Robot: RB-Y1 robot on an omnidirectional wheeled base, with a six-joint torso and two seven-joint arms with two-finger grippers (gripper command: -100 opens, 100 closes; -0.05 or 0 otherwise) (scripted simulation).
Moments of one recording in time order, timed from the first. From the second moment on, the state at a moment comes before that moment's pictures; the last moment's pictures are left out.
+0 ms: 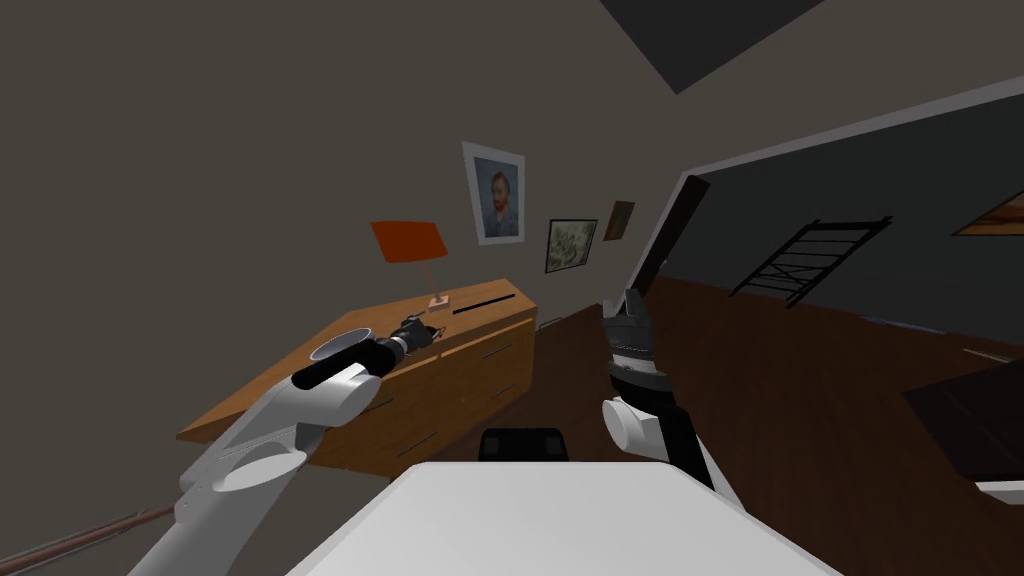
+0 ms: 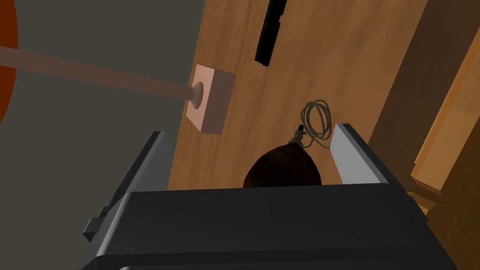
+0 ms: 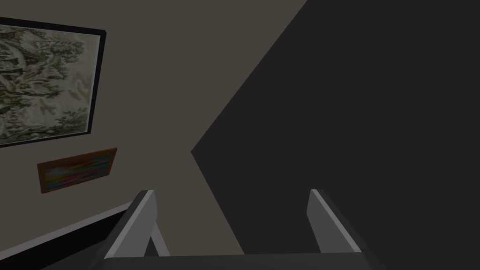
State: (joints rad) left arm 0.30 0.63 0.30 -2.36 0.51 0.84 0.74; right arm 0.48 0.05 0.05 -2.32 0.00 -0.45 0.15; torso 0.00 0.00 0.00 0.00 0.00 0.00
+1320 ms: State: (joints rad) left arm 0.26 0.75 0.41 -2.36 0.65 1.22 0.91; right arm 0.48 0.05 0.05 -2.32 0.00 -0.45 0.15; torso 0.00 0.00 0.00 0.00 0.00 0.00
